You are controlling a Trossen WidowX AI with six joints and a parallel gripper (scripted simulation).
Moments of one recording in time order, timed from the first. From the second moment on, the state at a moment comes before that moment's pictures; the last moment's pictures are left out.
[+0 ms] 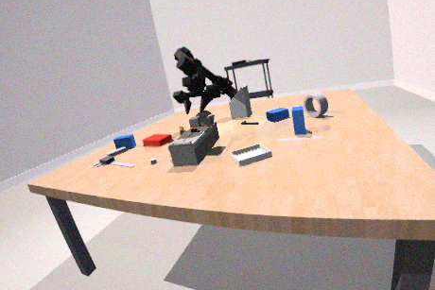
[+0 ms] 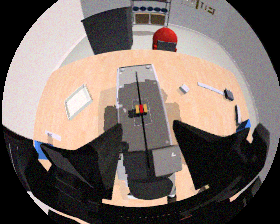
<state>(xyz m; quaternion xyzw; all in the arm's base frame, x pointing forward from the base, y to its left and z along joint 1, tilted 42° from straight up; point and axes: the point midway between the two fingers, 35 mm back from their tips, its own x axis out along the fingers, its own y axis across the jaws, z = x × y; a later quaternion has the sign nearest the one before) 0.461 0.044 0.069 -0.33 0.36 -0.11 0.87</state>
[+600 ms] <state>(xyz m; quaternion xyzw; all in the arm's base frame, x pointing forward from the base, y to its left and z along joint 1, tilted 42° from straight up) 0.461 0.044 0.069 -0.33 0.36 -0.11 0.87</state>
